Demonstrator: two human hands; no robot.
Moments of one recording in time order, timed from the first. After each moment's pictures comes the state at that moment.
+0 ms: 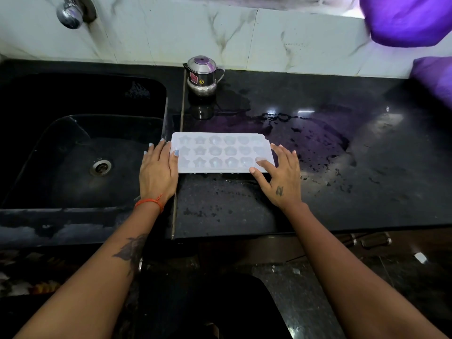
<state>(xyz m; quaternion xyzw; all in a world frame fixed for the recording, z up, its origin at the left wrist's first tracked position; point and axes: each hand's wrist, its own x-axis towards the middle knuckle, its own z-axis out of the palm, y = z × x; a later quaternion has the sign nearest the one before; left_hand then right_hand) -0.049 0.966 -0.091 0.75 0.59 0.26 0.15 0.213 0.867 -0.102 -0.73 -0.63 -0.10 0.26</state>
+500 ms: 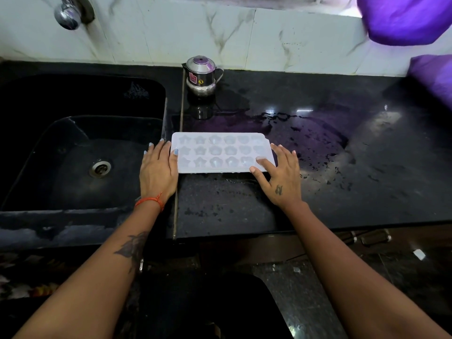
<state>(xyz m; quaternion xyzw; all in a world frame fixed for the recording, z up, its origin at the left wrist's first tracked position) -0.049 0.970 -0.090 0.75 0.59 0.26 0.15 0.211 0.868 -0.104 -0.74 -0.62 -0.10 0.24</state>
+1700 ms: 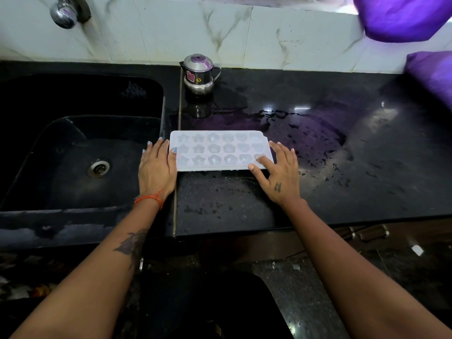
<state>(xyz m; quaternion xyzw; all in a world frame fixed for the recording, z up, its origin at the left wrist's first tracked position) -0.050 0.971 -0.092 0.75 0.58 0.27 0.15 0.210 0.866 -0.106 -0.74 -0.62 -0.10 0.26</state>
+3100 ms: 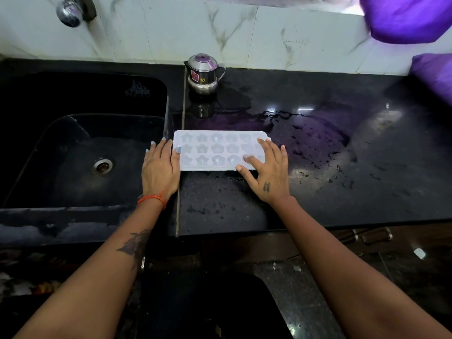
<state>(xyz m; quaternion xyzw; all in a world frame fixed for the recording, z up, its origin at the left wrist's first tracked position) -0.050 0.970 -0.093 0.75 0.59 0.27 0.16 0.185 0.884 -0.106 -0.70 -0.64 -0.12 0.28</state>
